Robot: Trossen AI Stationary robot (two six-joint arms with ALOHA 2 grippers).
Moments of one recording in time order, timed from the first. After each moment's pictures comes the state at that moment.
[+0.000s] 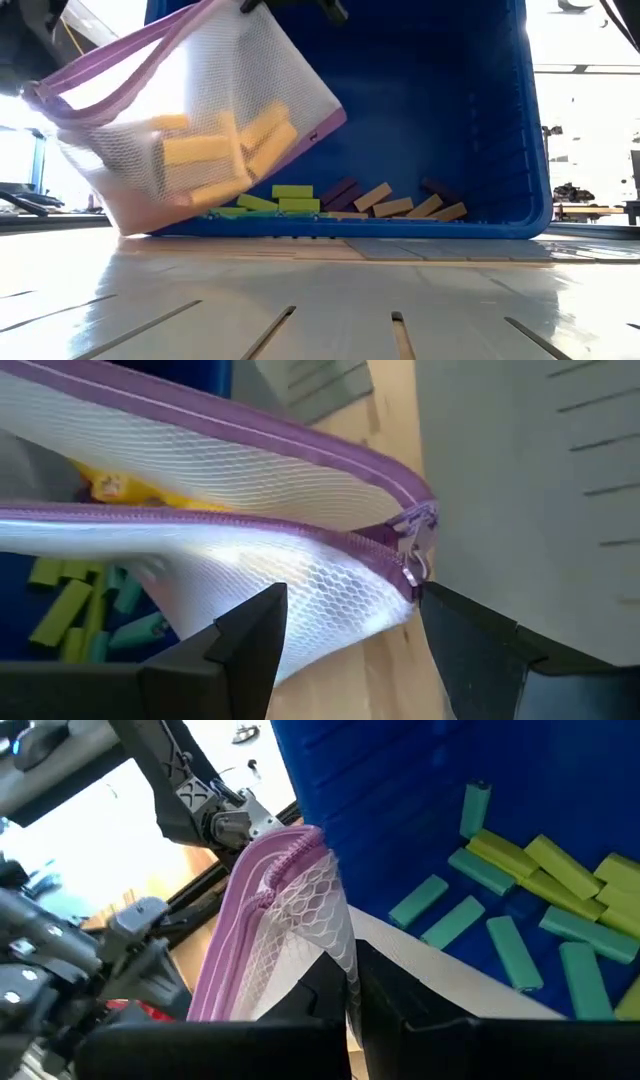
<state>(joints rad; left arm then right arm) -1.01 1.33 0.79 -0.74 -0.89 -0.57 0.10 2.01 2.07 -0.72 0.36 0.67</state>
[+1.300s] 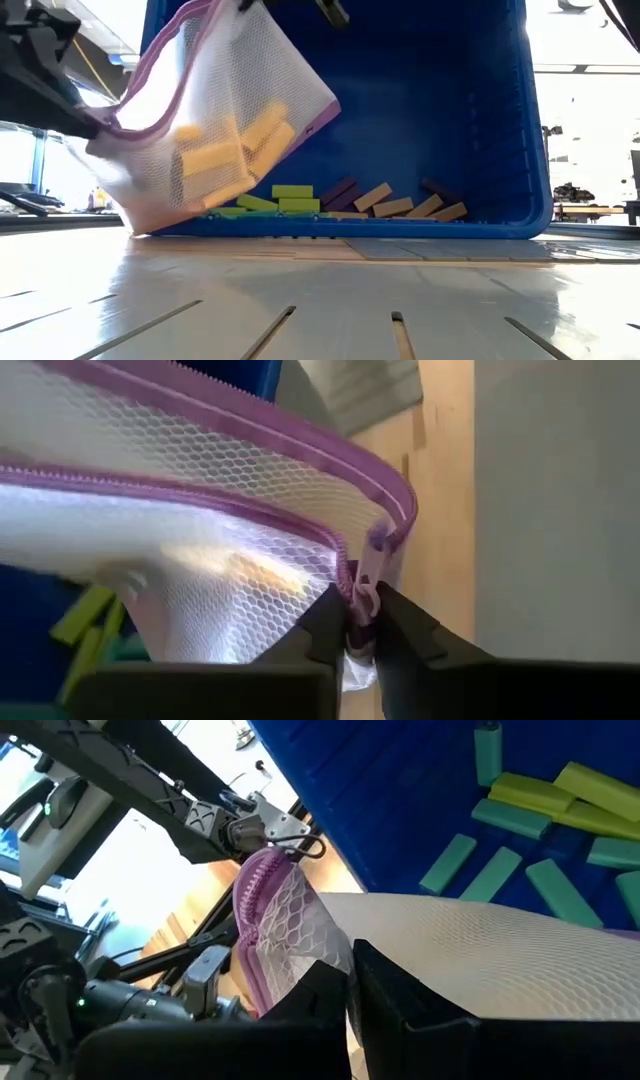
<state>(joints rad) -0.95 1.54 0.76 -0.53 -1.04 -0.61 0.09 2.01 2.07 -0.72 0.30 0.92</state>
